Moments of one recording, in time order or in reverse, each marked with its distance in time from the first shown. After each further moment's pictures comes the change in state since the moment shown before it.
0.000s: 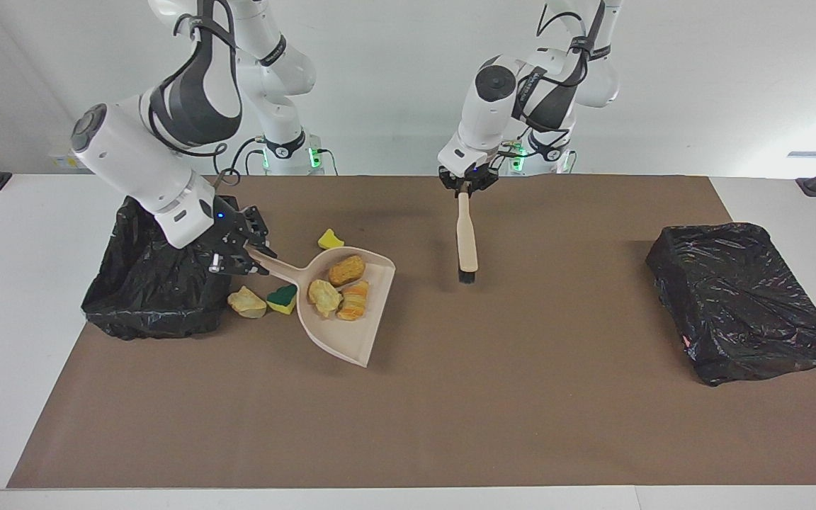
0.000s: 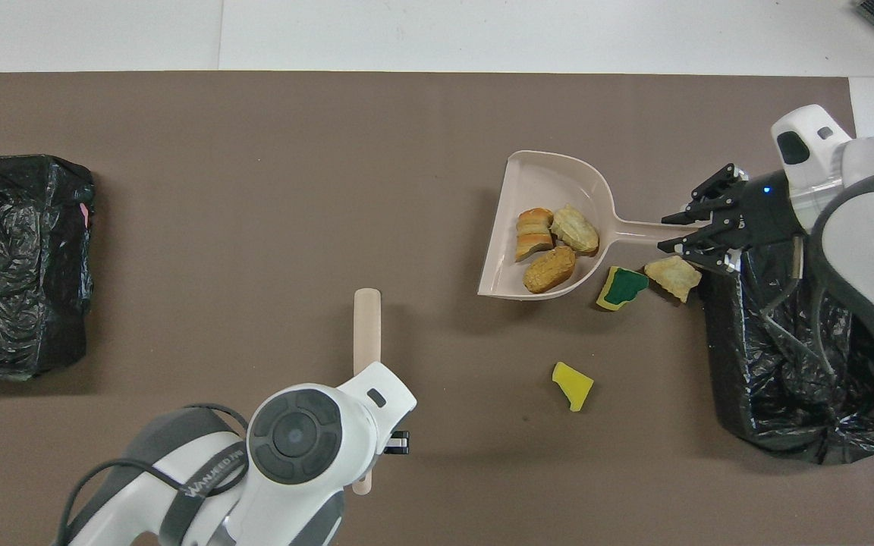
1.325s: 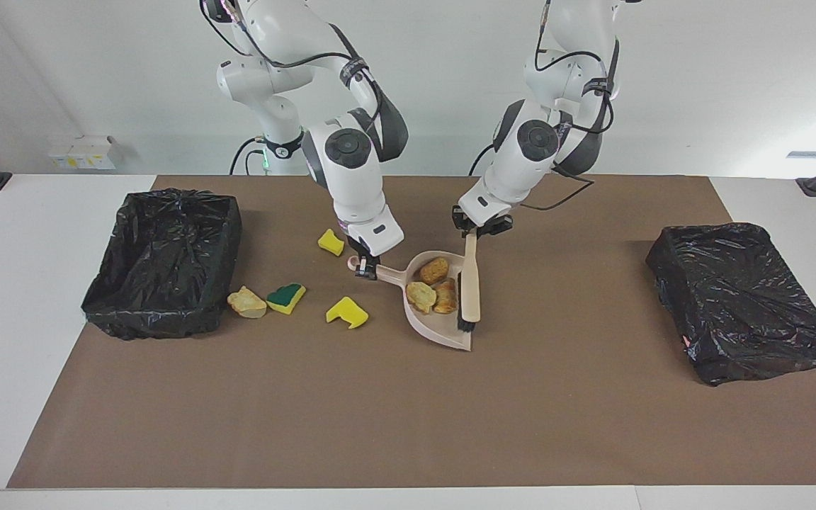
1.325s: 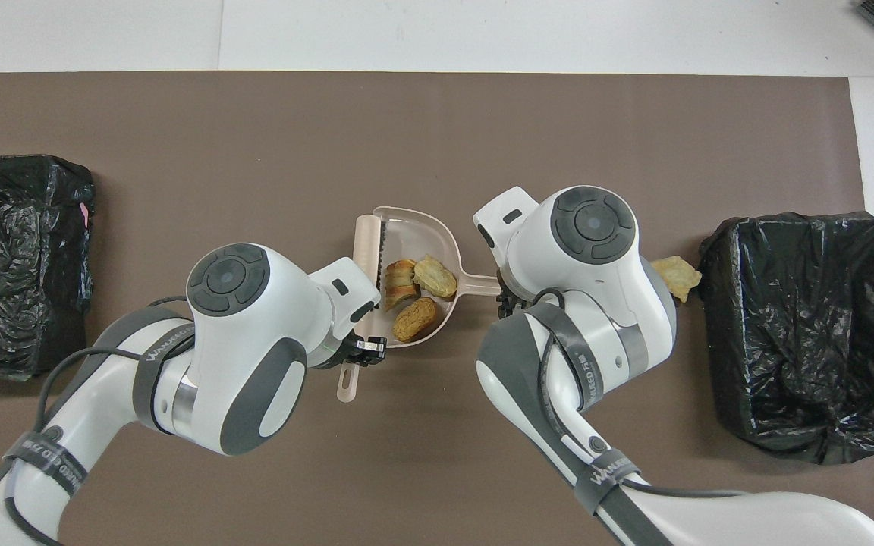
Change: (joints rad) left arm 0.148 0.216 0.109 0.284 -0.074 -0.050 0.345; right arm 0.502 0.115 0.007 -0.065 -0.385 0.253 0.485
